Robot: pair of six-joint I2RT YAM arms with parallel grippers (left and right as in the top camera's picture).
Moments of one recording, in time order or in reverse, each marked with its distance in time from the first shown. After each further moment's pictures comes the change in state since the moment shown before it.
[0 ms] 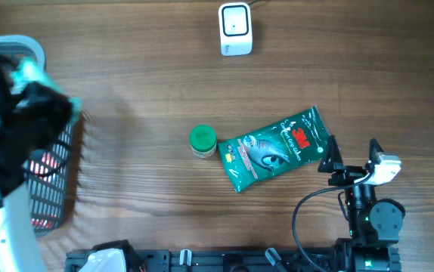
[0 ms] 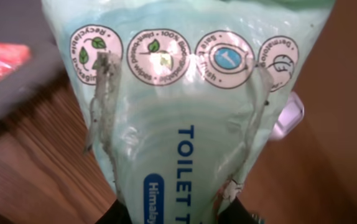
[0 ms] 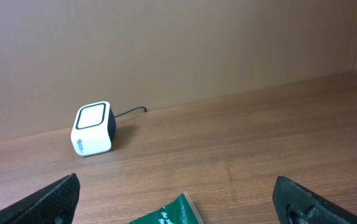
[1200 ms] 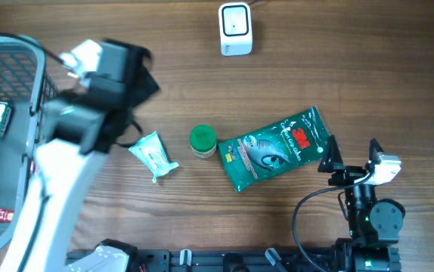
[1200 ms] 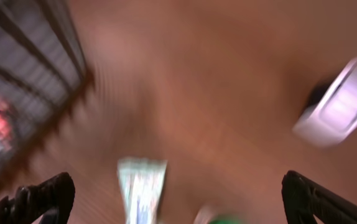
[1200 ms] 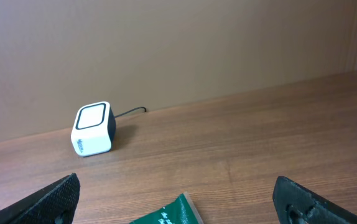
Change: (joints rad) left arm -0.446 0.089 -0.188 0.266 -0.504 -0.082; right arm 0.000 -0.001 0.000 0.000 0.000 0.000
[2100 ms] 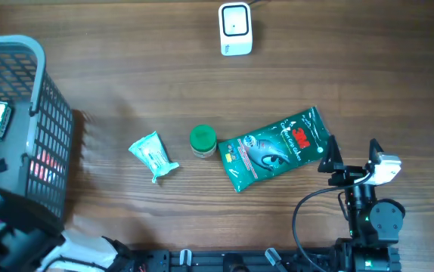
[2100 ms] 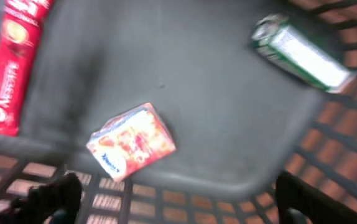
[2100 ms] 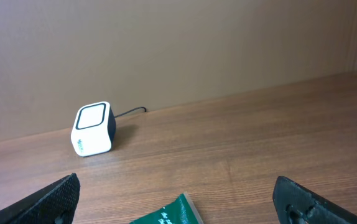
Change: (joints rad) left arm 1.097 0.435 0.014 -0.048 0.452 -0.291; right arm 0.000 0.000 0.000 0.000 0.000 0.000
